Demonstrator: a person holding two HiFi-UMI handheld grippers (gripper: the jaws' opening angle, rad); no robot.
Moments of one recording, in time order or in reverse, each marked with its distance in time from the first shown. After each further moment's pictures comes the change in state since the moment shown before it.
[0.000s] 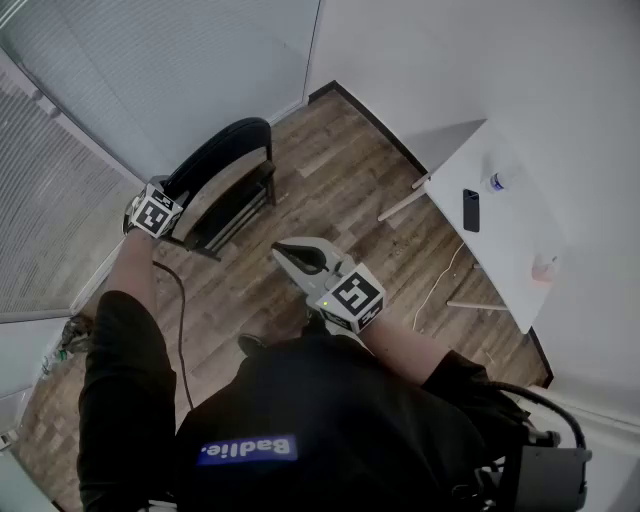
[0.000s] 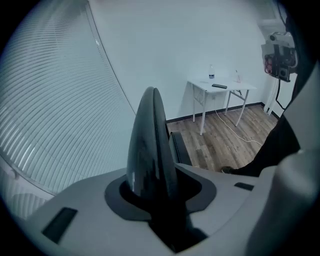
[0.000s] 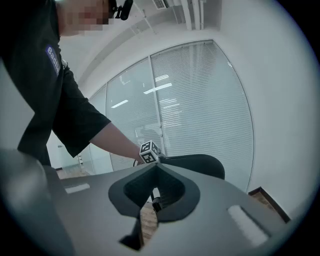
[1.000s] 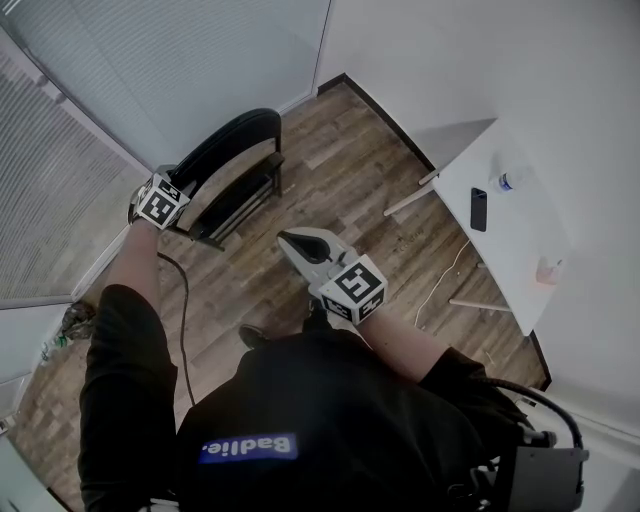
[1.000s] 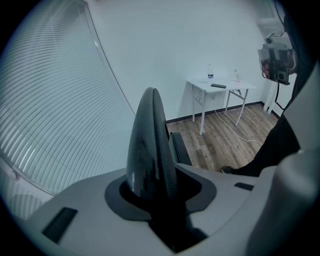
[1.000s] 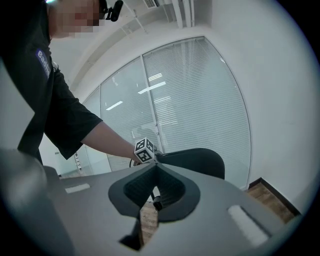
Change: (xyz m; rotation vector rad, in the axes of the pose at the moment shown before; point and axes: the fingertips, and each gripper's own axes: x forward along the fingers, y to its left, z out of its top) left arm -0.008 -0.006 0.004 0.009 -0.005 0.010; right arm 0.009 -0.008 -0.014 0.080 0.002 -0.025
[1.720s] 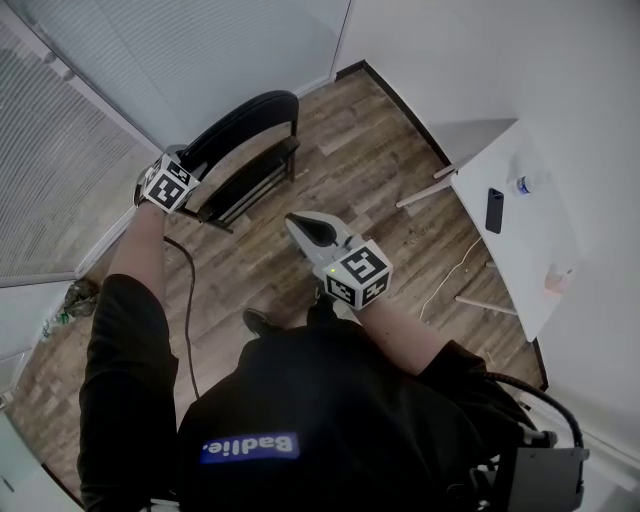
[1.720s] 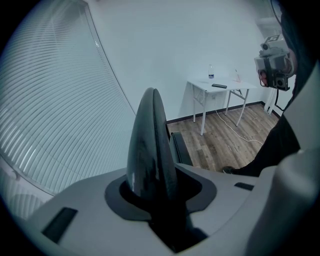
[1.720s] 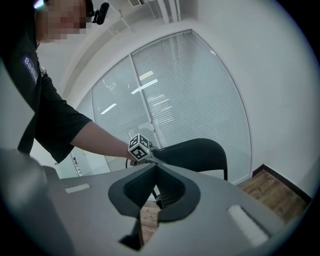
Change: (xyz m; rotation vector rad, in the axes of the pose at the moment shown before) left arm 0.003 0.006 0.002 0.016 -0.017 0.005; right arm 0.028 -0.019 -0.020 0.113 0.015 -0.010
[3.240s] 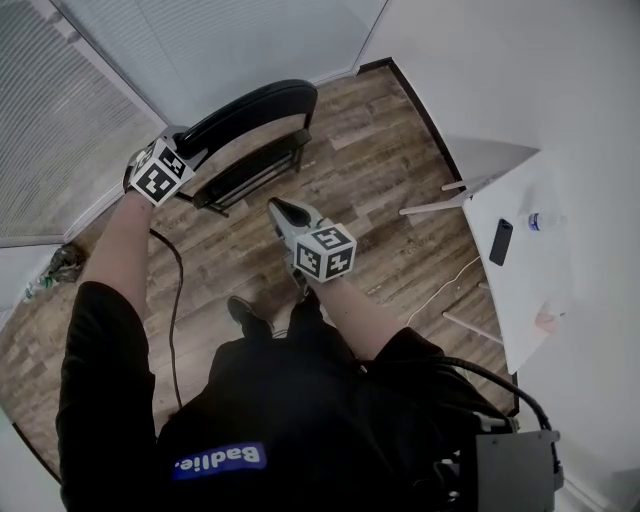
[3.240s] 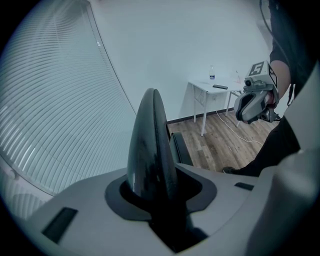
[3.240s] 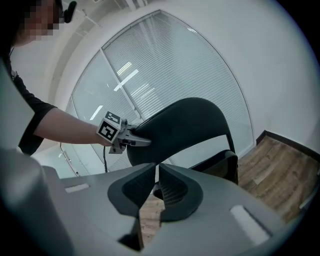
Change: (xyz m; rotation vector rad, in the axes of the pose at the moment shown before) left arm 0.002 0.012 -0.004 -0.008 -0.001 -0.003; right arm 0.101 -0.064 -0.090 0.246 0.105 -0.008
